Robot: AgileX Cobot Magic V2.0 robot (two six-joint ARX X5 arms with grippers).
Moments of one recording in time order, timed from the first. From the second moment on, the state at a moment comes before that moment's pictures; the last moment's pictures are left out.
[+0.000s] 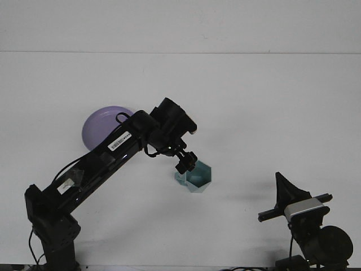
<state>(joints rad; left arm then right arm) -0.70 1.89 1.87 -0.99 0.31 0.21 0.21 0.17 0.48 -0.35 -0.05 -0.04</state>
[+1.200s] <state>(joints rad) -0.75 2.08 1.87 -0.92 0.26 0.25 0.21 0.17 0.48 -0.35 -0.05 -0.04</state>
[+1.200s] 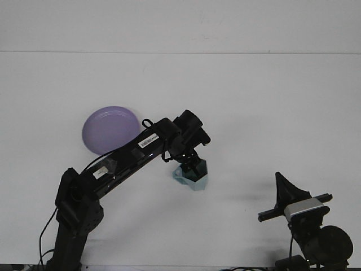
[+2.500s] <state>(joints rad) -0.04 2.05 2.11 -1.18 0.15 0.09 0.21 0.17 0.48 -0.35 -0.05 -0.04</state>
